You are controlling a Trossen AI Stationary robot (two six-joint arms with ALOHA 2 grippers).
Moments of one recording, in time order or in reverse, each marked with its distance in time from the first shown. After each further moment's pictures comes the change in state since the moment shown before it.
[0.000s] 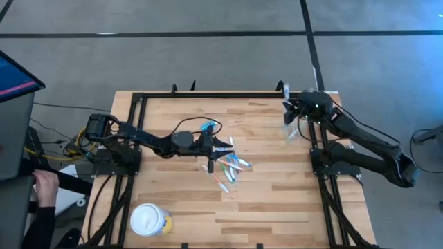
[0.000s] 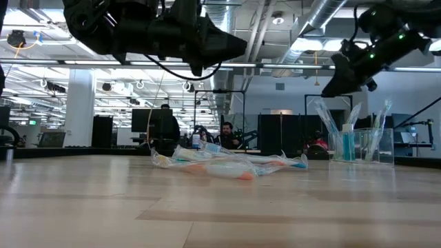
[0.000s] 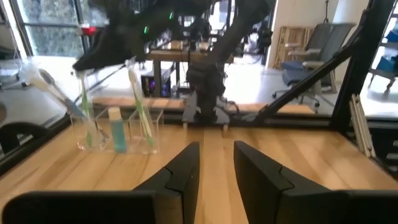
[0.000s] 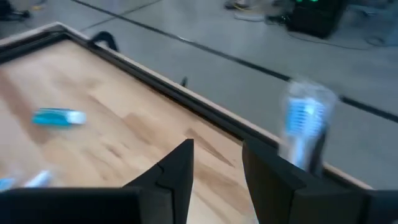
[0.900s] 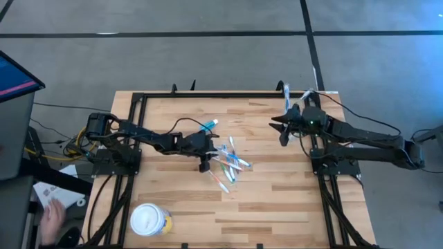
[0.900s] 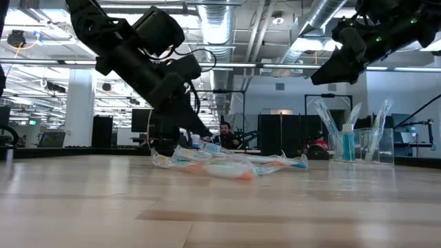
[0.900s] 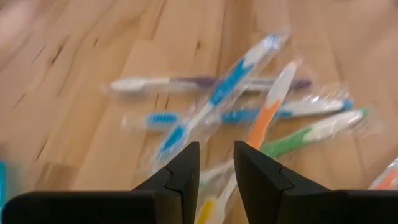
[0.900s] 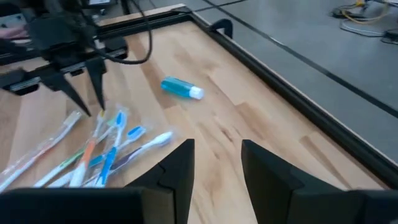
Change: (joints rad) left arm 0.058 0.000 0.000 -0.634 -0.035 -0.023; right arm 0.414 -0.002 0.000 0.000 0.001 0.002
